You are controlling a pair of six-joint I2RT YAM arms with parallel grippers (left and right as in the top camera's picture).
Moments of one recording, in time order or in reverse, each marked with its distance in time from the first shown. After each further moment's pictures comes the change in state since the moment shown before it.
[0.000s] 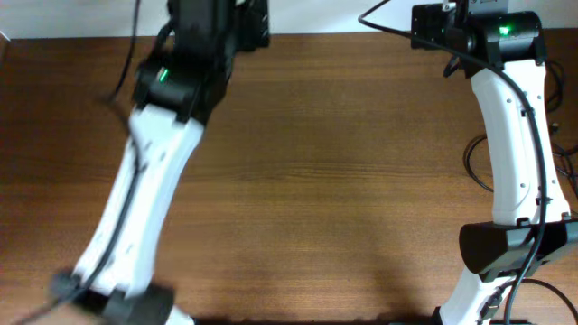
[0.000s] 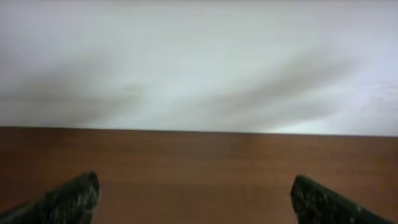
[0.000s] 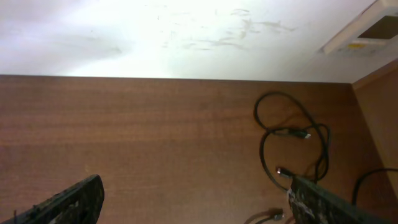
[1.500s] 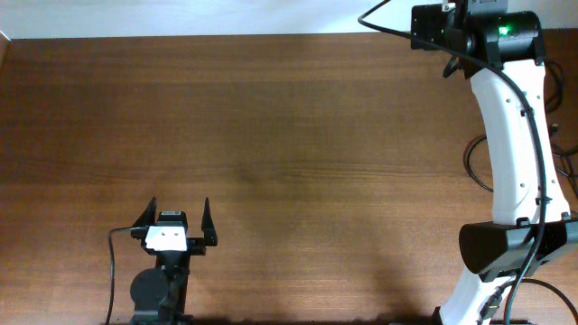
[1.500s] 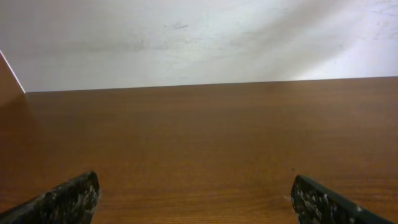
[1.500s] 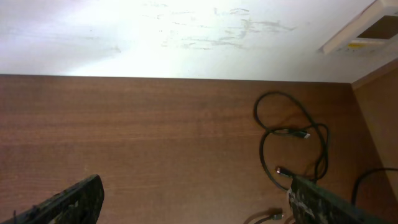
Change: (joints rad) left arm 0.310 -1.685 -1.946 0.638 0.291 0.211; right arm 0.000 0.000 -0.002 0.000 0.002 0.000
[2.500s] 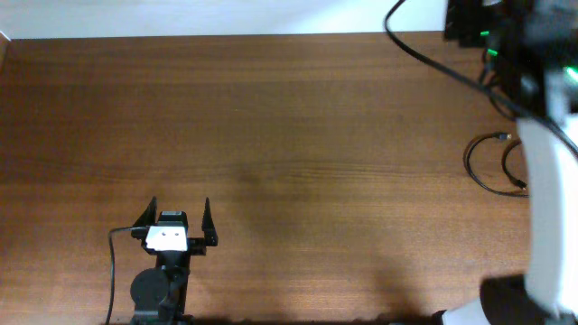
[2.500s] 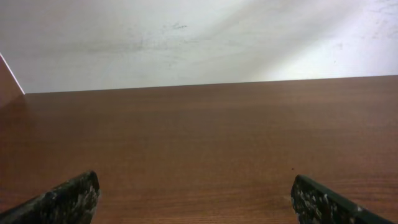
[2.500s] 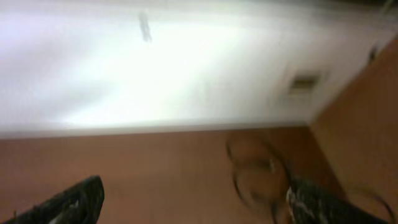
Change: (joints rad) left arm -0.002 0.000 0.000 0.000 0.000 0.004; right arm 0.002 -0.303 -0.017 0.075 0.021 -0.016
